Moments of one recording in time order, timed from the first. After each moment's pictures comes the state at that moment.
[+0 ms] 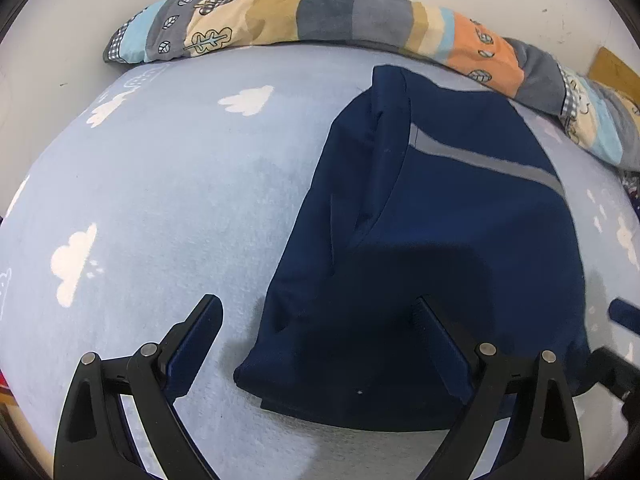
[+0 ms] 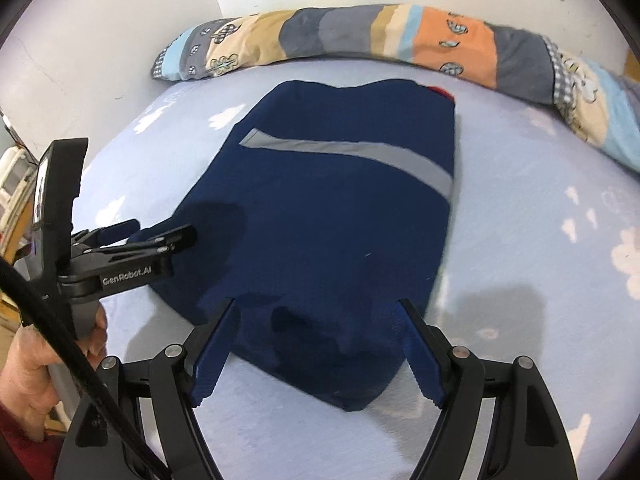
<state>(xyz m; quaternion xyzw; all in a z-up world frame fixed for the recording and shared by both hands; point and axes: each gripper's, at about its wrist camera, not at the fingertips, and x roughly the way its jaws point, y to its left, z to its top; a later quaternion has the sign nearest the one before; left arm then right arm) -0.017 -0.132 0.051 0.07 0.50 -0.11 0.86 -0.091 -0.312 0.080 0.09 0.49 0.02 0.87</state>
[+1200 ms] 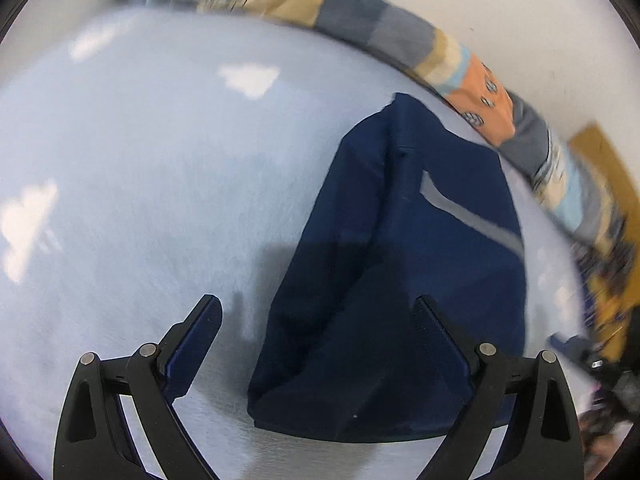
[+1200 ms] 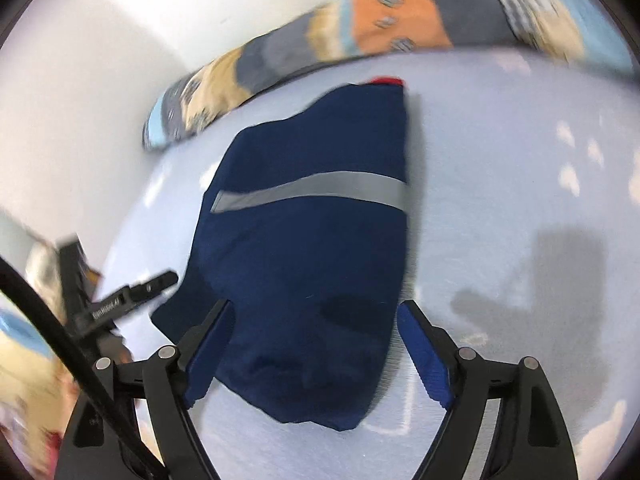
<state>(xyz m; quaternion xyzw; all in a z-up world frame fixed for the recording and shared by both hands) 0.027 -0.080 0.051 -0.12 0.55 -0.17 0.81 -0.084 -0.399 0.066 0.30 0.46 0.04 0.84</state>
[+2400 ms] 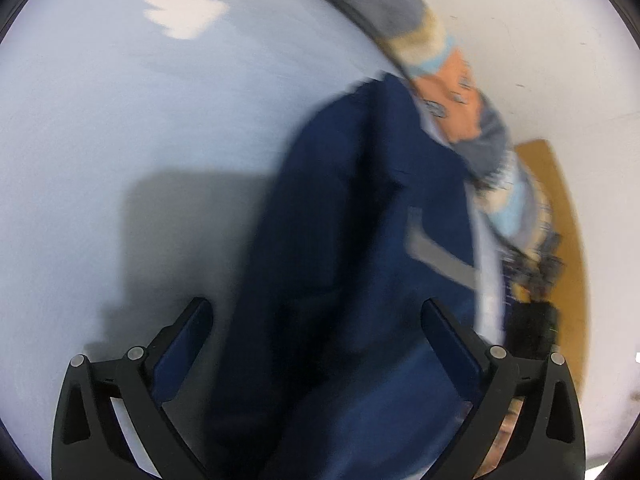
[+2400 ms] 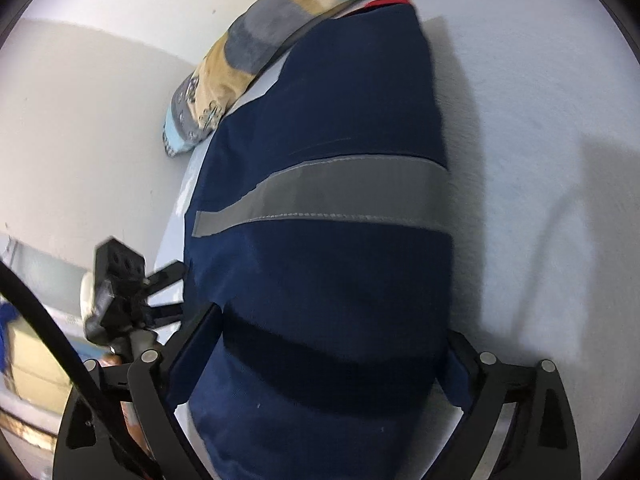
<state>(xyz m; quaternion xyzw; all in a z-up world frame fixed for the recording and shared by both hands) 0.094 -0.108 0.008 -0.23 0.60 -0.31 0.70 -0.011 -0.412 -0.011 0.38 0.47 0.13 0.79</state>
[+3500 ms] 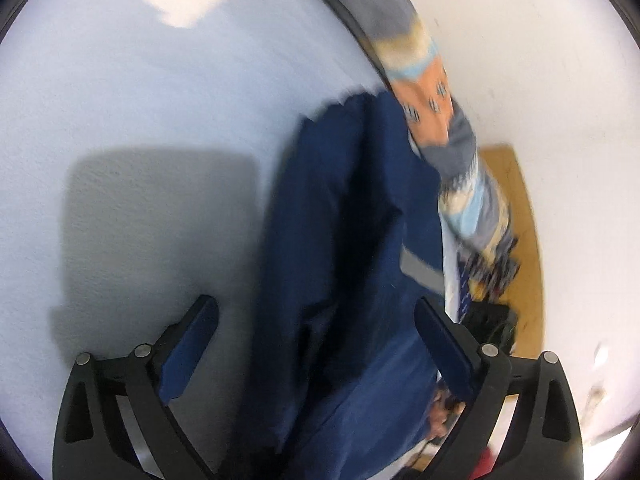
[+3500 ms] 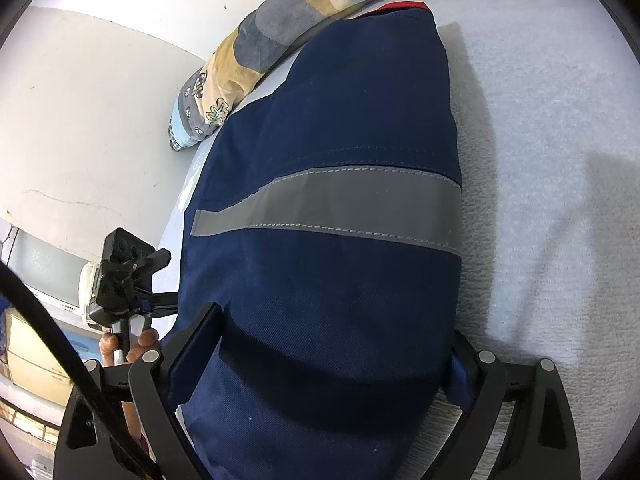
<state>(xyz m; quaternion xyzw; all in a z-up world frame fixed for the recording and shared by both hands) 0.112 -0.100 -0.002 -0.25 0.60 -0.36 0.67 -0.009 -0.416 -0.012 0.37 0.46 0.14 0.79</state>
